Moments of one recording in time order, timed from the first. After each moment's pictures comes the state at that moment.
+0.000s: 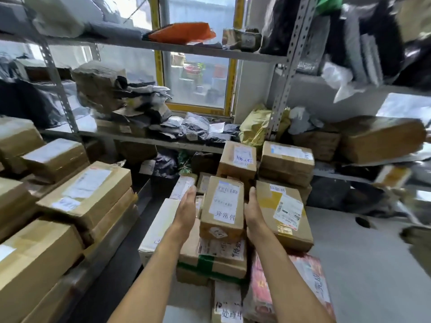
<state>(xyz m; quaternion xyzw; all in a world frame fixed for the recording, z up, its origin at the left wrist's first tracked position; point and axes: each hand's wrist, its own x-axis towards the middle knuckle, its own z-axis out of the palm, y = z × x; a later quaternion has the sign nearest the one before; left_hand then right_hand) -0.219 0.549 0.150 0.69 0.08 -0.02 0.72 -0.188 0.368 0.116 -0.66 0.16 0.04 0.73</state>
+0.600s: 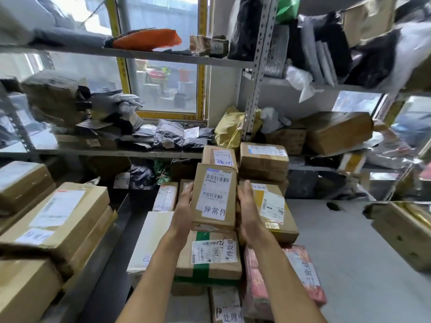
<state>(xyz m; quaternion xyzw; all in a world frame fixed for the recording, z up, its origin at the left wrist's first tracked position) -0.235 0.539 0.194 0.62 -0.08 -0.09 0.77 -0.249 0.383 0.194 -0.63 0.06 0.05 0.77</state>
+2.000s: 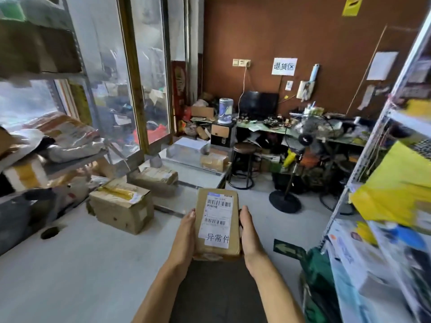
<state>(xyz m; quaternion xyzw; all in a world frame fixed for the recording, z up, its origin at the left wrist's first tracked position) -0.575 -0.128 0.148 0.48 -0.36 -0.54 0.59 -0.727 -0.178 0.147 -0.47 0.44 -0.39 0.66</state>
